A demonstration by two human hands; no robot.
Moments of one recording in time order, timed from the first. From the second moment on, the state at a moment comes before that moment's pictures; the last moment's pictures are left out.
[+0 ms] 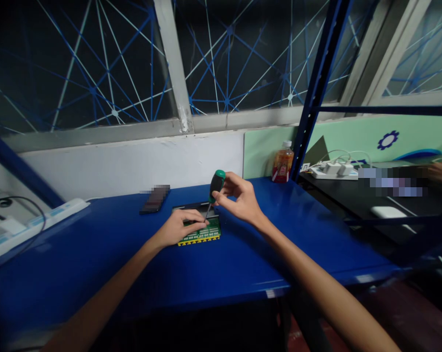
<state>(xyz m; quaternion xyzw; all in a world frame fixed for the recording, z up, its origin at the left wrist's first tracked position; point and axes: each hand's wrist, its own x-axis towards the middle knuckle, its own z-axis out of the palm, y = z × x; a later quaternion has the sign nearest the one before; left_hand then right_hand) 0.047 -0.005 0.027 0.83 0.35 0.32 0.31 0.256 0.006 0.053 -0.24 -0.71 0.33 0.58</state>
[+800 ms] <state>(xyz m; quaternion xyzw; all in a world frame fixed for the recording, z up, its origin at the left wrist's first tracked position) 0.045 -0.004 0.018 0.77 0.39 0.41 0.29 0.251 0.005 0.054 -0.22 -0.68 0.34 0.62</state>
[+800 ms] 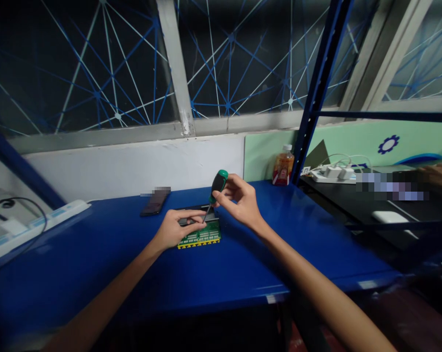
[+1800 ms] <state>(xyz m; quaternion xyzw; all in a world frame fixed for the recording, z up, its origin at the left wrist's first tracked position) 0.026 0.006 0.024 0.85 0.37 0.28 0.23 0.225 0.003 0.028 -0.26 -0.77 0.28 0.52</state>
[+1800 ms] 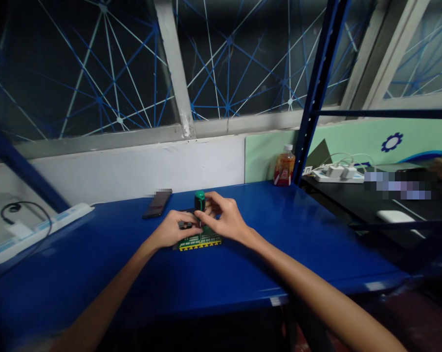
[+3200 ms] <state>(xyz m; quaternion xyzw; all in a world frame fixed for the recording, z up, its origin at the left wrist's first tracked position) 0.024 0.009 0.014 0.82 0.38 0.31 0.29 0.216 0.003 0.055 -0.28 -0.86 0.17 0.39</state>
